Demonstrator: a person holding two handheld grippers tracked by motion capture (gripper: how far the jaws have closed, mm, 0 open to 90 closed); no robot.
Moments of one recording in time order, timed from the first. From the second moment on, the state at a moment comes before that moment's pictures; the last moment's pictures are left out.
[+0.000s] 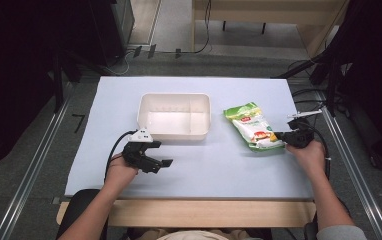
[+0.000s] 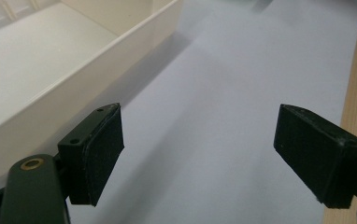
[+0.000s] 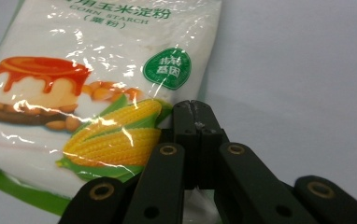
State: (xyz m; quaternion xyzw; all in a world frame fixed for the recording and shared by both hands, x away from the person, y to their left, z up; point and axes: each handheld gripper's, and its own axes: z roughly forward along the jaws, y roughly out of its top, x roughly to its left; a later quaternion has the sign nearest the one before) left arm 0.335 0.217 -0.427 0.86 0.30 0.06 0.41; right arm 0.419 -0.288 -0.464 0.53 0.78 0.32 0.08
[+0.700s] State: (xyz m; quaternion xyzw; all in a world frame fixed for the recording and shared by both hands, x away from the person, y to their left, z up) left arm 0.336 0.217 -0.425 0.86 0.30 0.06 0.41; right arm 0.407 -0.257 -0.448 0.49 0.81 0.33 0.08
